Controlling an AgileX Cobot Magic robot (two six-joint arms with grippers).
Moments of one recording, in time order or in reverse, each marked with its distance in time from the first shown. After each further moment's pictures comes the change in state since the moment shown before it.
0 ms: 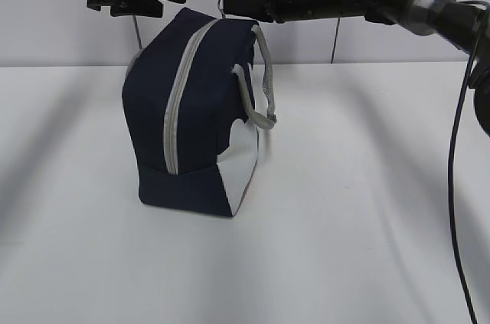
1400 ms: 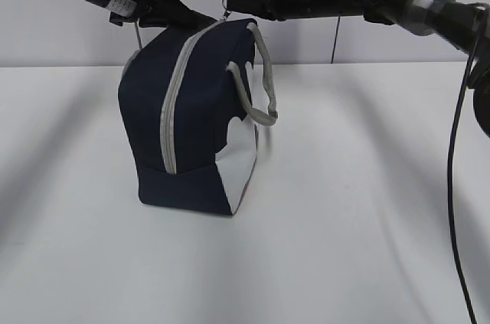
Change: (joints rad) left arm -0.045 0.056 -0.032 0.010 0.068 0.014; right arm -0.002 0.000 -0.002 -0.012 0.085 0.056
